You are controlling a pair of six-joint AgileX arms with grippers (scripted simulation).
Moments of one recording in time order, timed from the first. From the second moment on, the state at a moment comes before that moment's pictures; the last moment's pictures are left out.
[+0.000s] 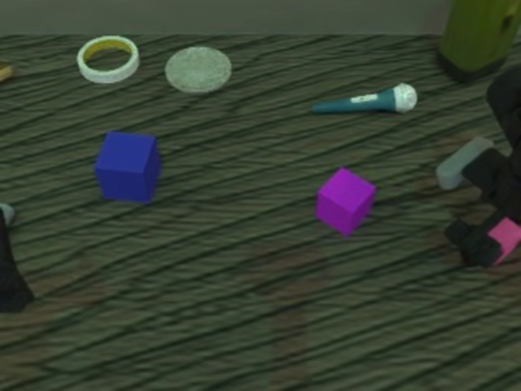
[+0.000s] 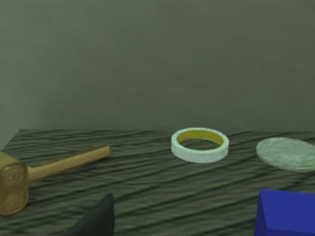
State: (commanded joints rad) left arm 0.00 0.00 0.00 0.00 0.00 0.00; right arm 0.14 2.06 1.21 -0.72 0.00 -0.55
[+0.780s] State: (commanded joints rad) left arm 0.00 0.00 0.00 0.00 0.00 0.00; right arm 0.14 2.06 1.21 -0.72 0.00 -0.55
